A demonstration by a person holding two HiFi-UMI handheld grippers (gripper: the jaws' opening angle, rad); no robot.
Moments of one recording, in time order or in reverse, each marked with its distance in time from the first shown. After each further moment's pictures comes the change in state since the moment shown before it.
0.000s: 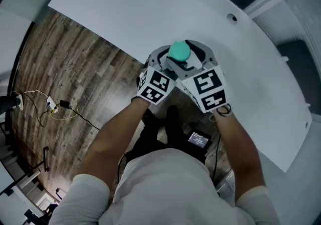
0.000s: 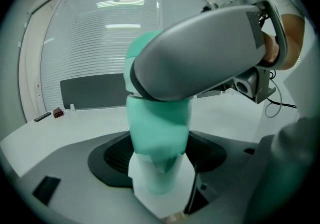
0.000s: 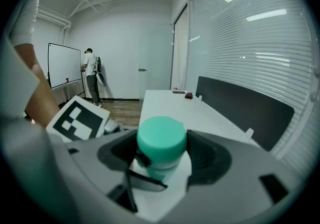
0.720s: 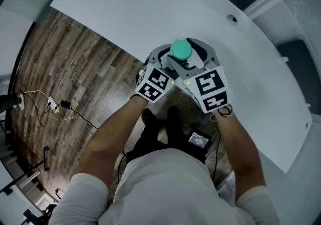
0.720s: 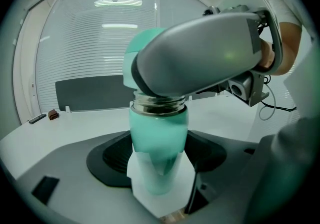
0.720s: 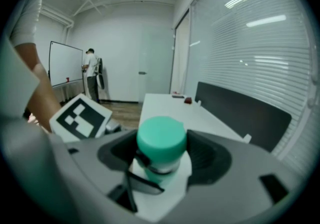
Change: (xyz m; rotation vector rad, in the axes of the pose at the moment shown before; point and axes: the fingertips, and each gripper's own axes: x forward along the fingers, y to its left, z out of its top) left arm -0.007 -0.004 0.011 0.014 -0.015 -0.060; right arm -0.008 0.001 0.014 -0.025 -0.046 -0.018
